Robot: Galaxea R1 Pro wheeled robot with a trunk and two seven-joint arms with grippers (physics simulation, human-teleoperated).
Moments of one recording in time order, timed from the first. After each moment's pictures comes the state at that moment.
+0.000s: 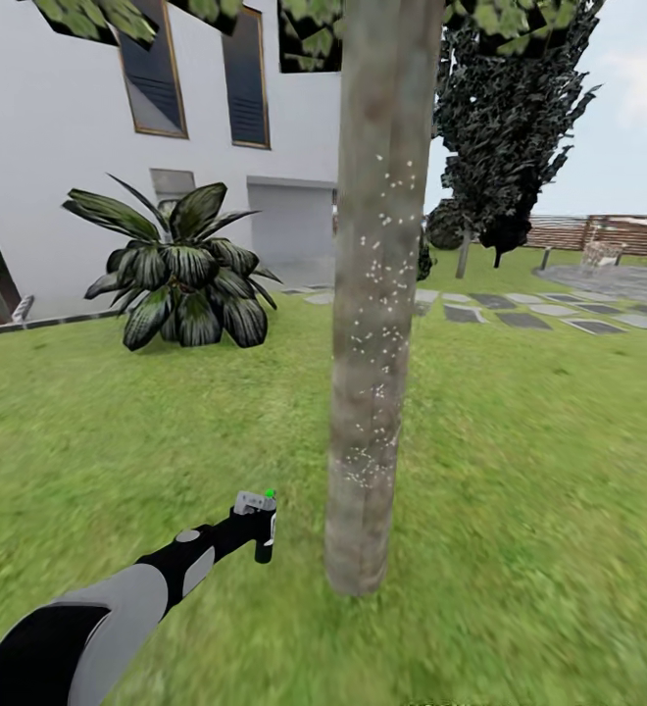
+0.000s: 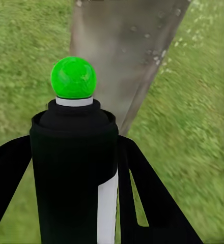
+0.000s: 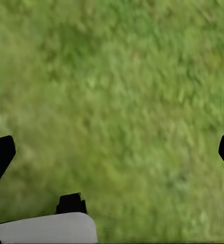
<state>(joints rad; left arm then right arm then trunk) -0.89 -0.02 -0.02 -0.04 0.01 -0.23 -0.51 -0.32 -0.05 0.23 0.01 -0.28 -0.27 -0.17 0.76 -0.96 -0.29</state>
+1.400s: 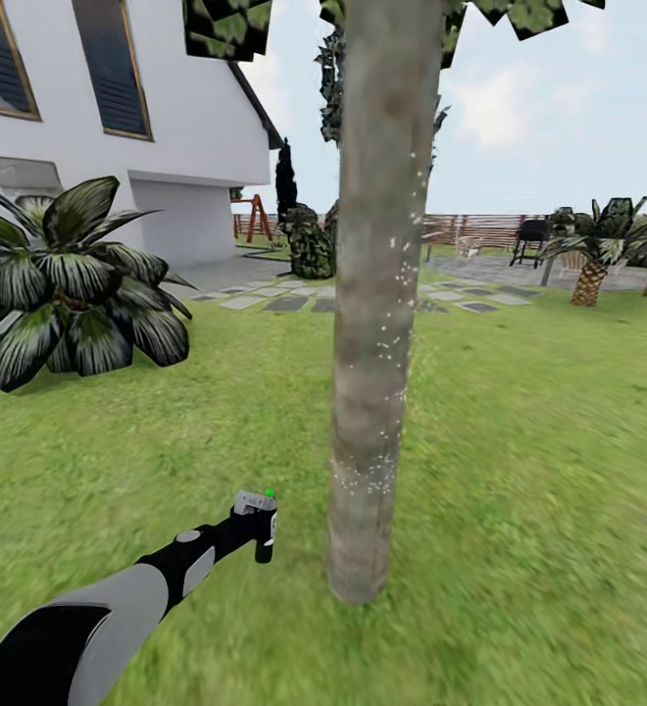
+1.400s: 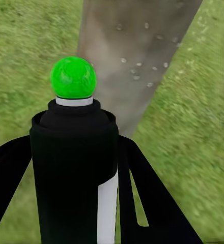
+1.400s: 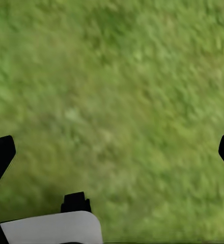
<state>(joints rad) -0.89 -0.02 -0.02 -0.04 0.01 -0.23 -0.51 -0.32 -0.04 0.23 0.02 -0.28 -0.27 -0.17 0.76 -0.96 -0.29</state>
